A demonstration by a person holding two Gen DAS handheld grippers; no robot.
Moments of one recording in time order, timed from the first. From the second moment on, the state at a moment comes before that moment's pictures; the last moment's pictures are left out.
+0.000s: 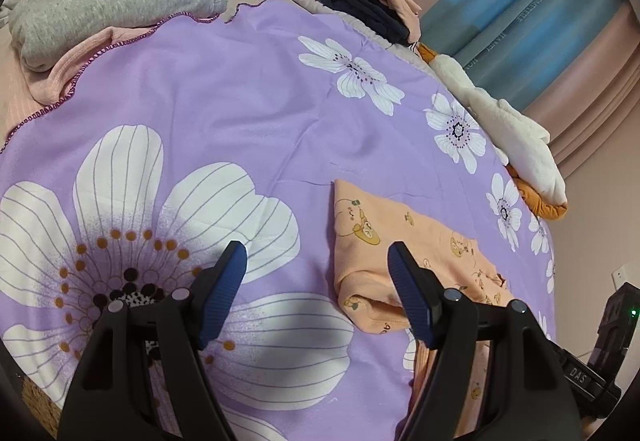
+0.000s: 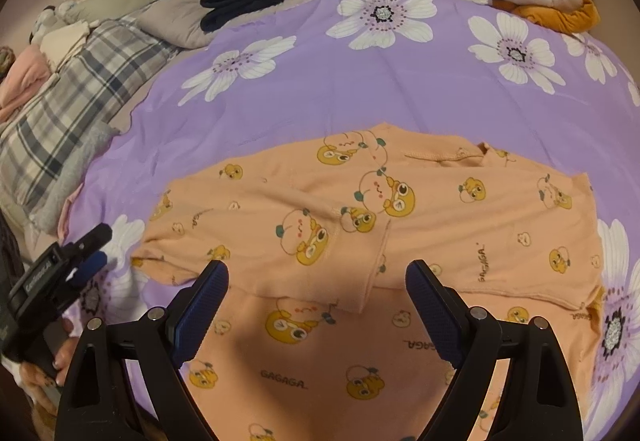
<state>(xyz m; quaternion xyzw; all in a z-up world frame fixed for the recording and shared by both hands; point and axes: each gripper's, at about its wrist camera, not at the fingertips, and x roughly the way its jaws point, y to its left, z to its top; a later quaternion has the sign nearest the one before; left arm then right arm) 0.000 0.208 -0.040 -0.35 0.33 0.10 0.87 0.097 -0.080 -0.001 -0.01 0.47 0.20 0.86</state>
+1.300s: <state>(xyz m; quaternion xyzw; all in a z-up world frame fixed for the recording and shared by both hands) 0.006 0.212 -0.052 -0.35 0.35 0.11 0.86 0.128 -0.068 -0.039 -0.01 0.50 0.19 0.85</state>
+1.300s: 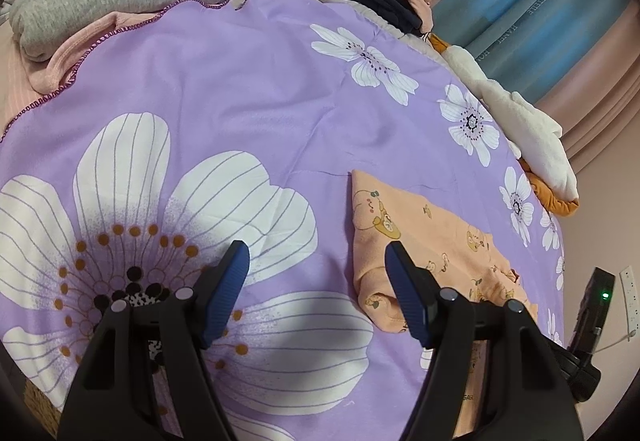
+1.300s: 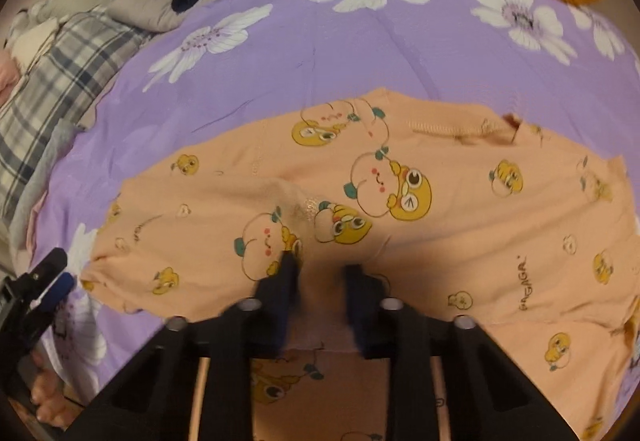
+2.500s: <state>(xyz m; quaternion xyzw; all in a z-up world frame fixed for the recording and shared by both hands) 0.015 0.191 -0.044 -0.33 0.37 0.08 0.87 0.125 -0.118 0.079 -0.01 0.34 0.18 0.92</state>
